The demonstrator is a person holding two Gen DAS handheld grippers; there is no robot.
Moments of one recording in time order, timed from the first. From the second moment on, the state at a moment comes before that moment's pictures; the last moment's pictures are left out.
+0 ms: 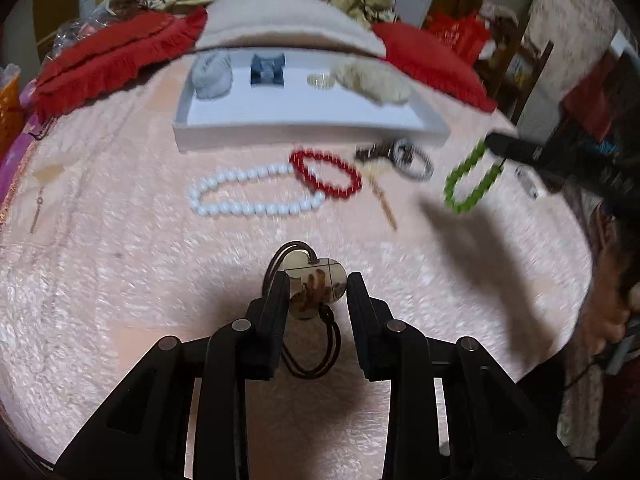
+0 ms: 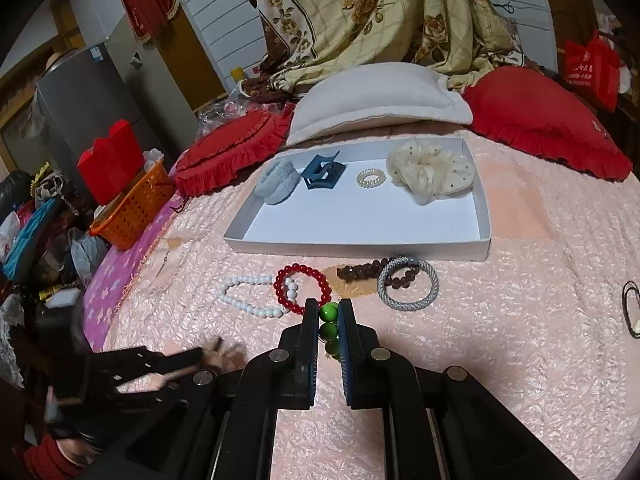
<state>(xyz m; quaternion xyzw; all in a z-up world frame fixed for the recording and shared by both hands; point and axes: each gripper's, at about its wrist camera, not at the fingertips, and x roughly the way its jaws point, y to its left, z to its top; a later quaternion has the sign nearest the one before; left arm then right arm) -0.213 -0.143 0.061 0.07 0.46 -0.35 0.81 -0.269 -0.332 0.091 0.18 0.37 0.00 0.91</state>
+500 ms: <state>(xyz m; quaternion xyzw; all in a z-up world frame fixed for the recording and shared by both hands) -0.122 -0.150 0.150 0.03 0.42 -0.37 0.83 -0.201 -0.327 0.147 0.14 0.34 0.01 0.93</state>
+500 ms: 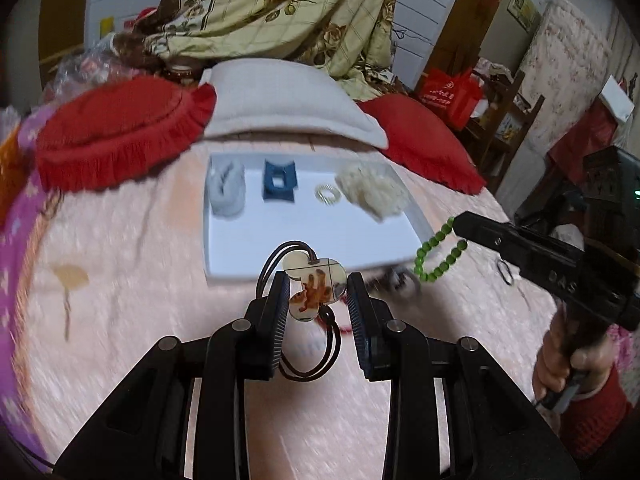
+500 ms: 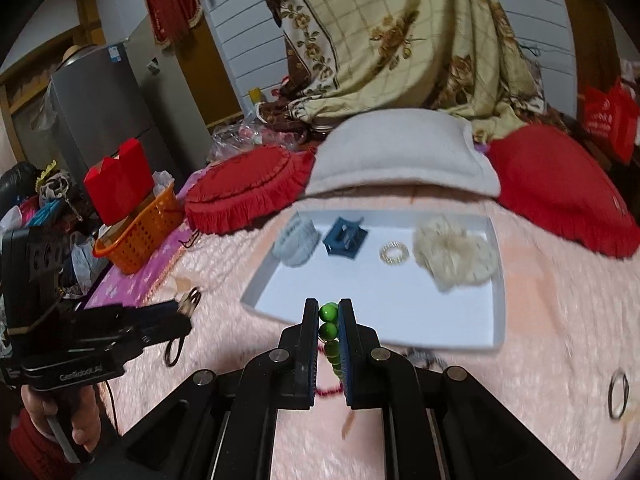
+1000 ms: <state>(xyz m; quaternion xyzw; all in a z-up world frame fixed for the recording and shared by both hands) 0.018 -0.198 0.076 0.05 0.49 -0.28 0.82 -0.048 -0.334 0.083 0.23 0.41 0.04 0.88</state>
